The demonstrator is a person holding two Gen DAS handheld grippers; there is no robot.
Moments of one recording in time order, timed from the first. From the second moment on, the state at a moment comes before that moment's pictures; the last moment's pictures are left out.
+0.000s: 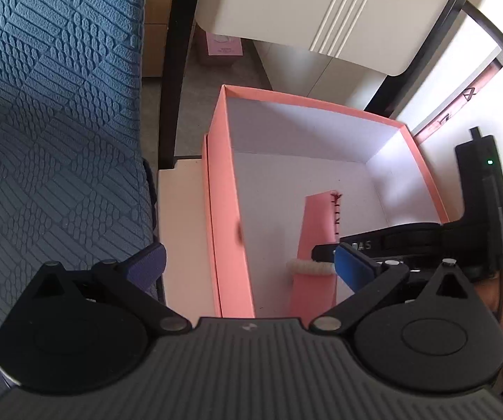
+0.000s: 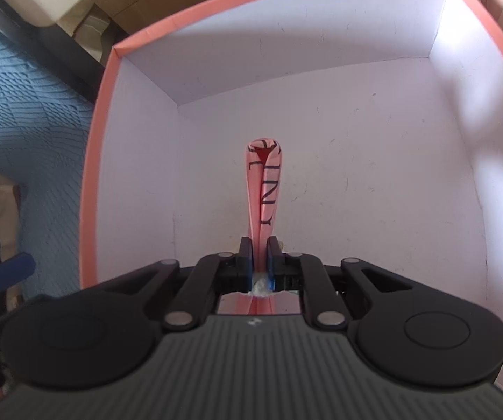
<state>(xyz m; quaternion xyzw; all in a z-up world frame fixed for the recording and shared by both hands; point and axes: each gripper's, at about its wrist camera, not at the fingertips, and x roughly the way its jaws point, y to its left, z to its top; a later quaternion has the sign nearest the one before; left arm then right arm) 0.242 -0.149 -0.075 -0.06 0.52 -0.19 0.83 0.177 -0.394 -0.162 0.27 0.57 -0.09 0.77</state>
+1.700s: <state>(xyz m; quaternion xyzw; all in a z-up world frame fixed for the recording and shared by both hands) 0.036 -0.068 0.098 -0.05 0.39 -0.22 0.89 -0.063 -0.268 0.064 0.17 0.36 -0.15 0.90</state>
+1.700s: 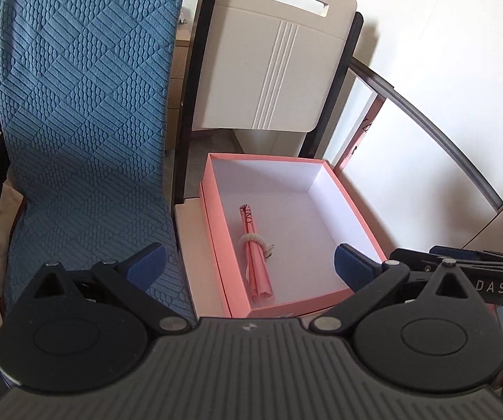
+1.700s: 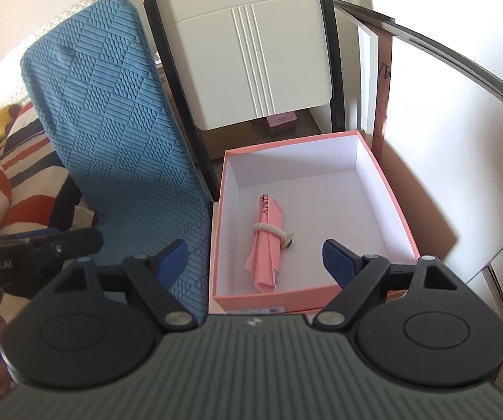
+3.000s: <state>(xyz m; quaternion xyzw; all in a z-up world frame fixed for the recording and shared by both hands) 0.009 -0.068 0.096 -0.05 0.39 -0.23 0.89 -0.090 -0.247 0.056 0.17 0.37 -0.18 0.90</state>
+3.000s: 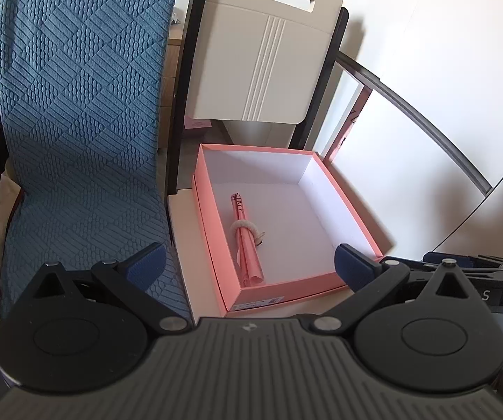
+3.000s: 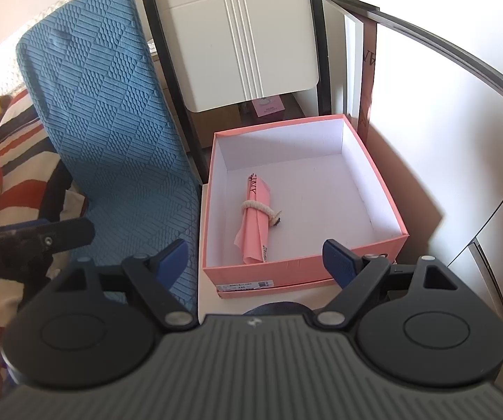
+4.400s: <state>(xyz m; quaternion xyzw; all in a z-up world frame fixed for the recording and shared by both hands) 0.004 -0.060 0.098 -0.05 0.39 -0.23 0.89 -0.085 -0.243 0.050 0.17 0.39 -0.18 0.89</state>
